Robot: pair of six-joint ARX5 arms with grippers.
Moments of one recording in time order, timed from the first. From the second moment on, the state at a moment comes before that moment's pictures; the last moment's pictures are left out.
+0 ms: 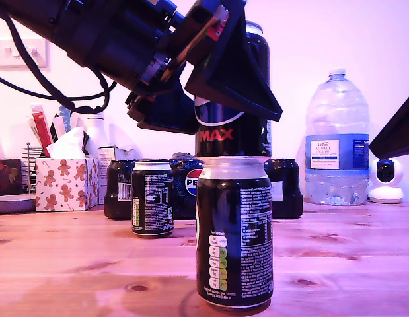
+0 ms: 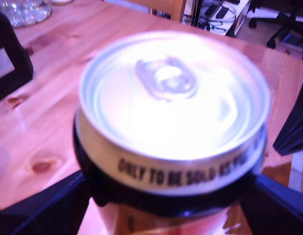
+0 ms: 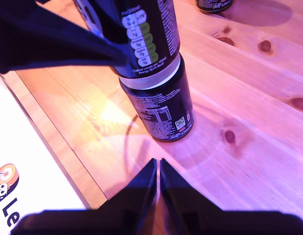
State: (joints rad) left arm -0.92 1.34 0.69 0.19 0.19 -0.02; right arm 0.62 0.54 0.37 -0.48 -0.31 0.03
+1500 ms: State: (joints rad) left arm -0.82 1.19 0.78 0.27 0.12 0.10; right arm 0.62 0.54 0.37 -0.48 -0.31 0.03
